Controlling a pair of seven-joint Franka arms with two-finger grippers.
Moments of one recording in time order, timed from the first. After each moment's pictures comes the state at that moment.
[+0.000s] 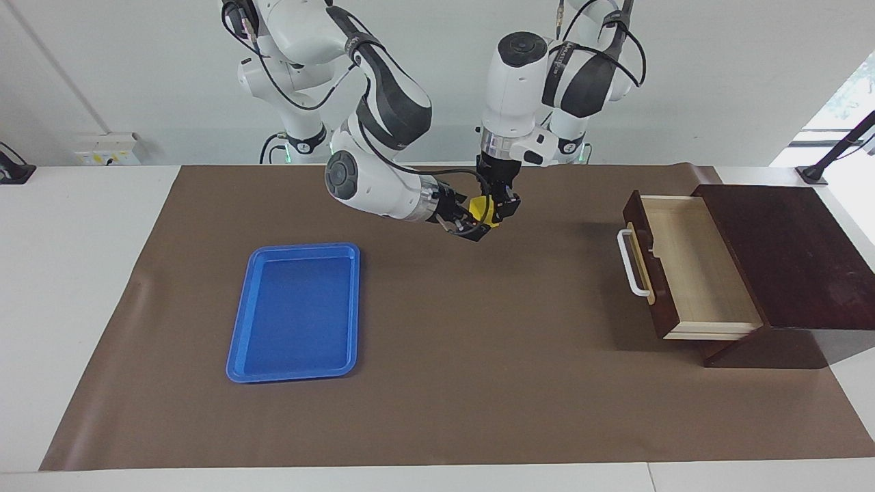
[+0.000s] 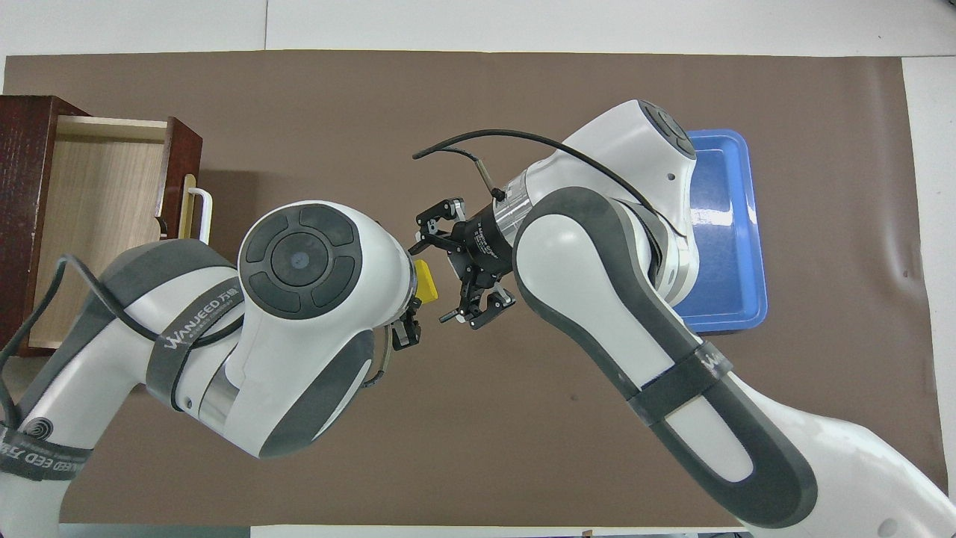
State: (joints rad) left arm -0.60 0.05 -0.06 -1.82 0.01 1.91 -2.48; right arm 0.36 0.36 0.13 -1.62 0.83 1.89 1.29
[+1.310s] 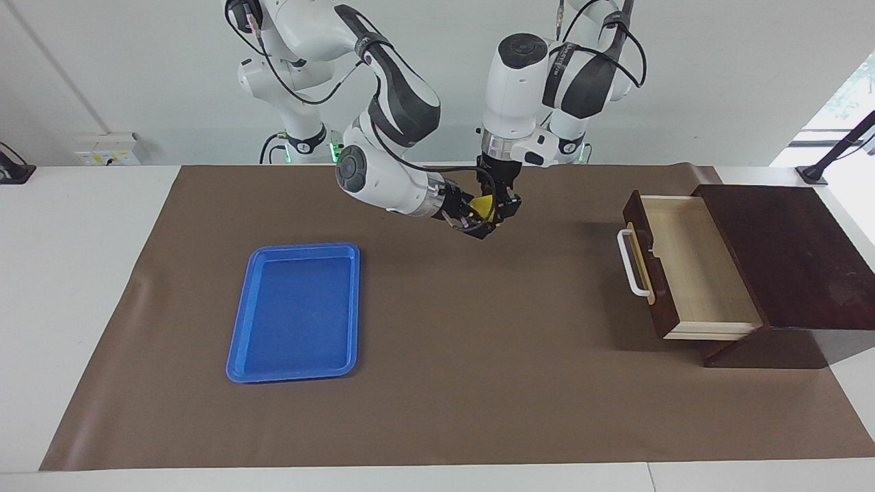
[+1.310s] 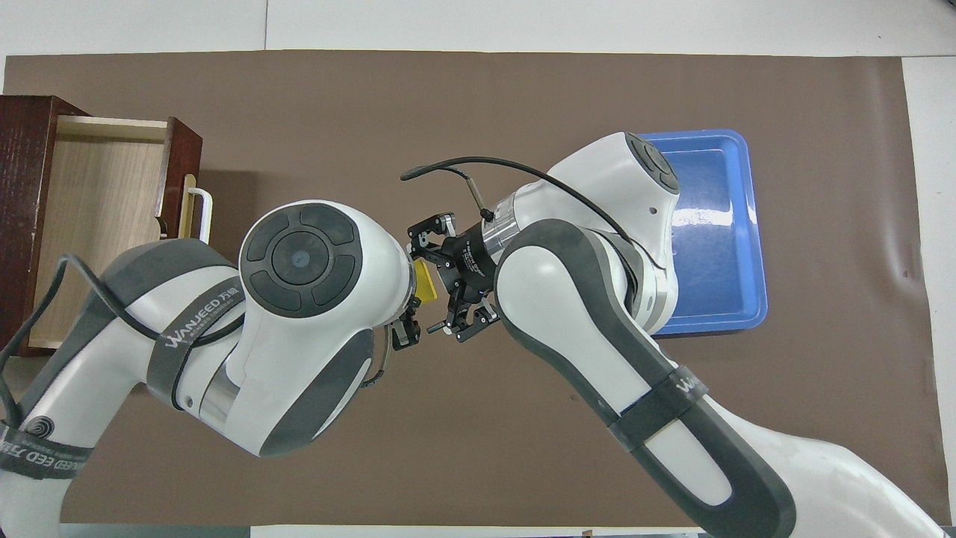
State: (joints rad) left arm -0.60 0.05 -0.06 -1.82 0.01 1.91 -2.49; right arm 0.40 0.32 0.13 -1.70 0.86 1.98 1.28
